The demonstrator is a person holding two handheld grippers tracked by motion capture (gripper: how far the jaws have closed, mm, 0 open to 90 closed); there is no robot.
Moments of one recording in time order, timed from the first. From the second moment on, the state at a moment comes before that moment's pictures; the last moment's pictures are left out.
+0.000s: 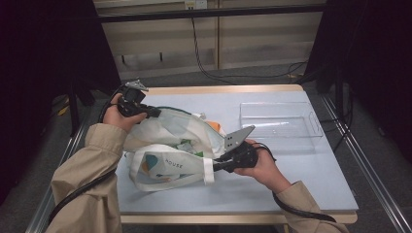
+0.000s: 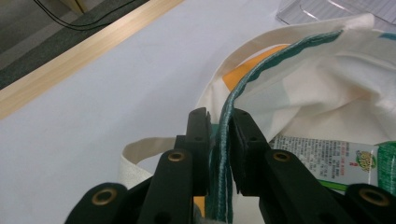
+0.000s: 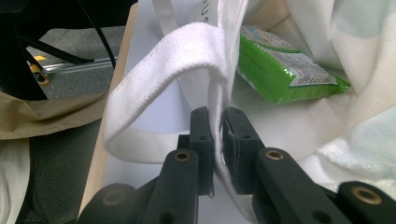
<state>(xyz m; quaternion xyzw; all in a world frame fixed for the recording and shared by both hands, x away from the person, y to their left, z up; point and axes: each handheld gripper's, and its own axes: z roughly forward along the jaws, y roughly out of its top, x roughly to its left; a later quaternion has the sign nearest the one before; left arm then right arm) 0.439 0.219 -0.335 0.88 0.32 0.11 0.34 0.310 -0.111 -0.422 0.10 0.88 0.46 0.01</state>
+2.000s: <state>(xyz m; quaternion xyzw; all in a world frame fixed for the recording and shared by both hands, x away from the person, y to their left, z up) 0.437 0.236 -0.338 0.87 0.33 0.10 0.34 0.305 -0.112 -0.439 0.10 0.89 0.45 0.01</state>
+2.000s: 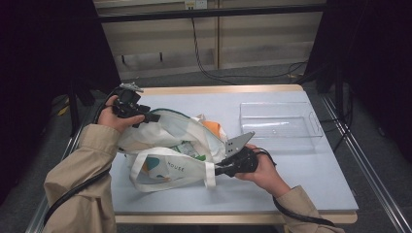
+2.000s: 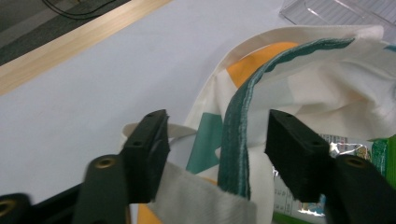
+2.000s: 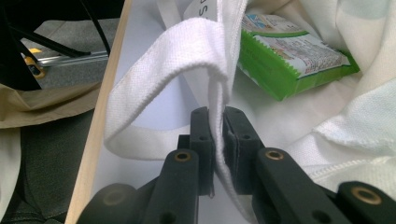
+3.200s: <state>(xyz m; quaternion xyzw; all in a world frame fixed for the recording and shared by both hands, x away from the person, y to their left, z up) 0.445 0.252 -0.345 0.85 0.38 0.10 0.34 0.302 -0.113 -0.445 0.10 0.89 0.44 0.01</state>
